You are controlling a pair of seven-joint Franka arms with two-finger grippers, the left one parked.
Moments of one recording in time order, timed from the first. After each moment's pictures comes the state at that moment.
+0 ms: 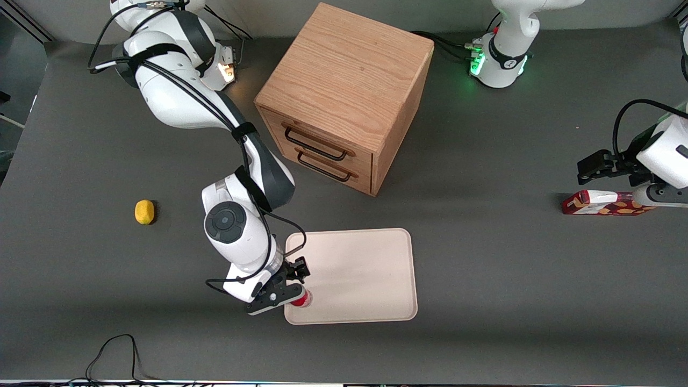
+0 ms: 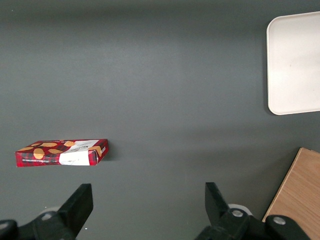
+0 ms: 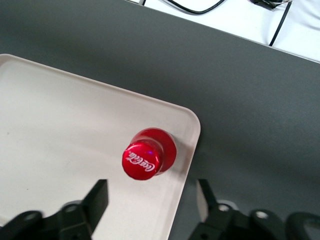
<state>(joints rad) 0.40 0.98 0.07 -0.88 -0.09 2.08 0.15</state>
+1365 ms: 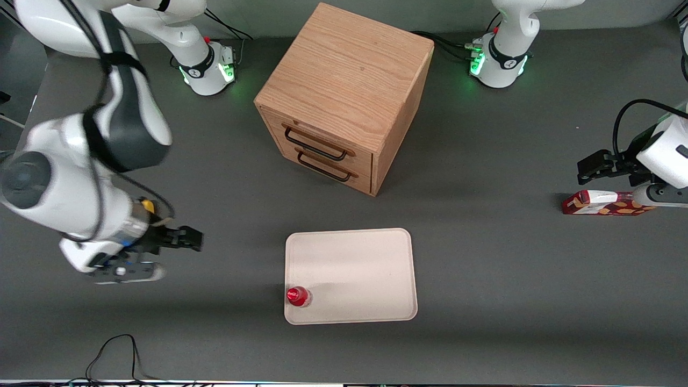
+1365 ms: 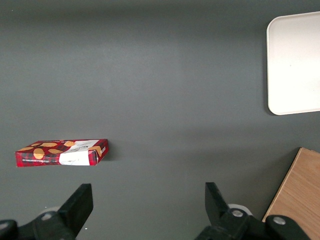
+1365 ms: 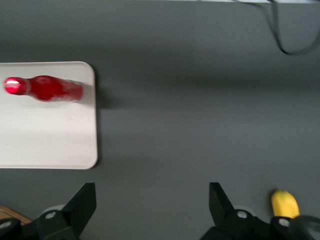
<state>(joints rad) 0.14 0.44 0.03 -1.30 0.01 1.78 0.19</state>
